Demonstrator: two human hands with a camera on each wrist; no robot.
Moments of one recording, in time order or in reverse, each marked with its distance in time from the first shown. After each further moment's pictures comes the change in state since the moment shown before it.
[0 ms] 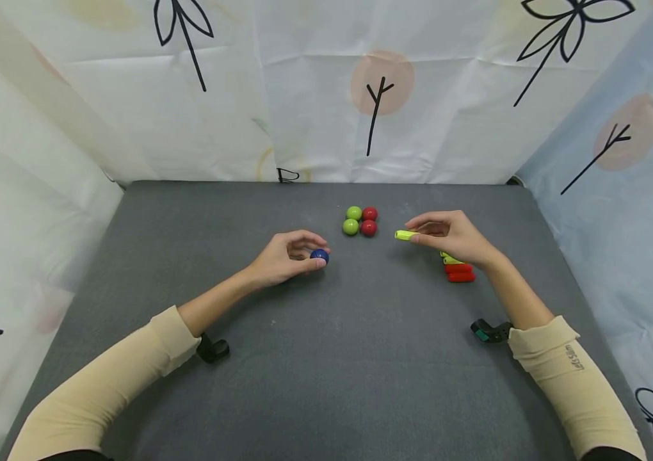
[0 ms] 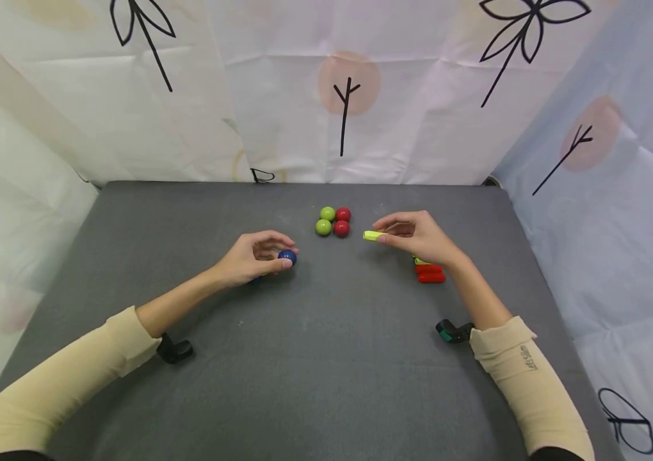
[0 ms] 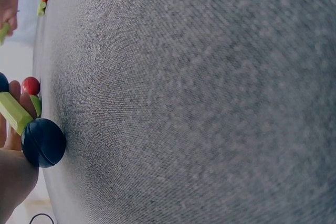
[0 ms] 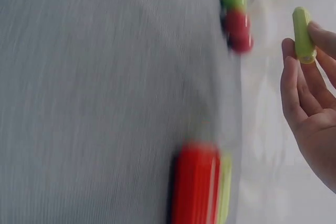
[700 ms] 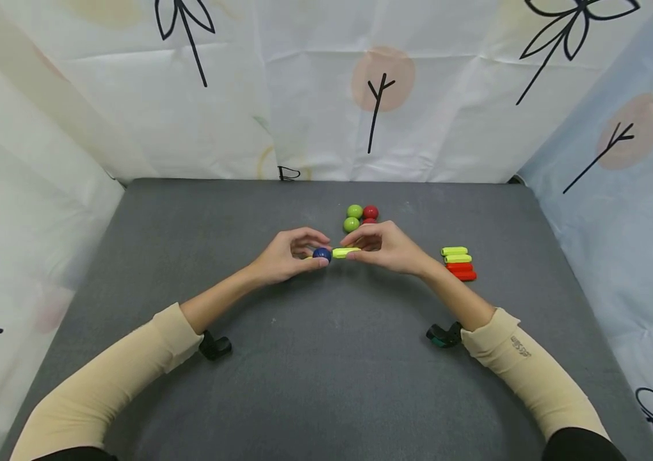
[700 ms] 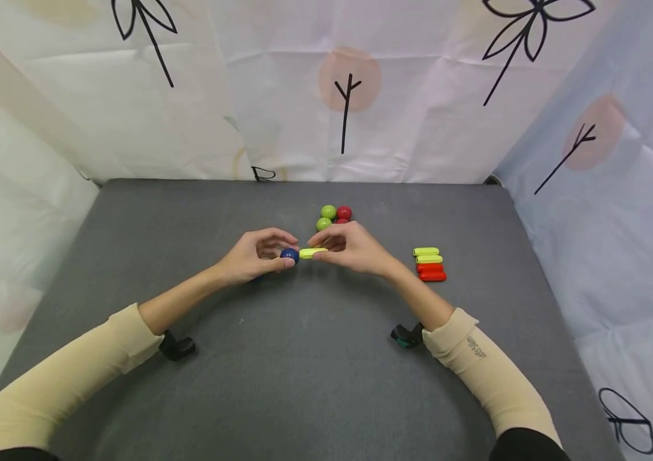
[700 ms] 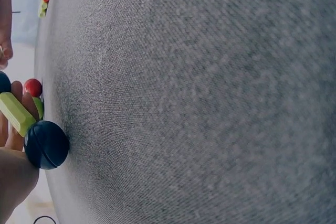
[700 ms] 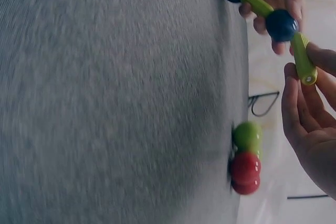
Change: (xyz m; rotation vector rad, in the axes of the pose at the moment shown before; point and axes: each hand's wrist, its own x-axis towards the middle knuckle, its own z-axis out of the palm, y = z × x) left_hand 0.001 0.004 0.007 0.068 0.008 0.016; right_hand 0.037 -0.045 0.090 0.105 -0.196 -0.186
